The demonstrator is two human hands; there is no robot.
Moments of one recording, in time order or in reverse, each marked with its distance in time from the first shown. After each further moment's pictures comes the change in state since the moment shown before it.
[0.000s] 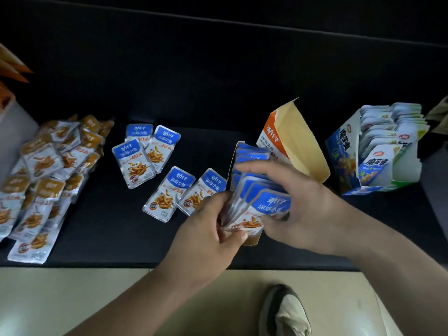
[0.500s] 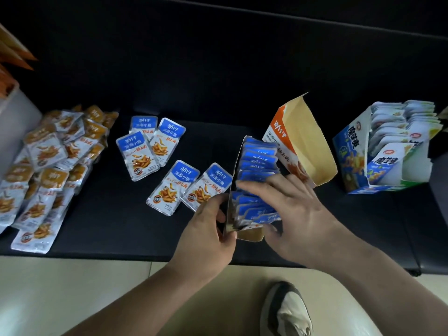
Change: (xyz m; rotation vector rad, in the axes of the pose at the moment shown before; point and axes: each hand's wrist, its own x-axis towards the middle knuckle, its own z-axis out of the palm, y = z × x) left_hand 0.004 -0.044 0.020 0.076 0.084 -0.043; right_hand -0.003 0.039 0.039 -0.587 0.089 -0.103
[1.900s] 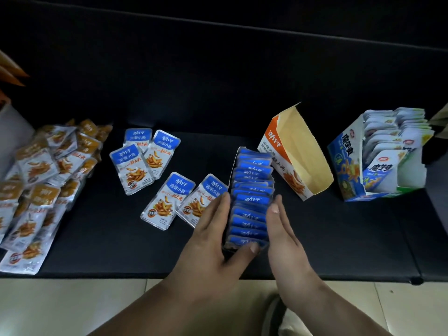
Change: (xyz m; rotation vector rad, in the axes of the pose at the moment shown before) left_hand -0.002 0.009 -0.001 -0.076 -0.058 0.162; right_hand 0.000 -0.036 0.044 1.255 0.244 0.859
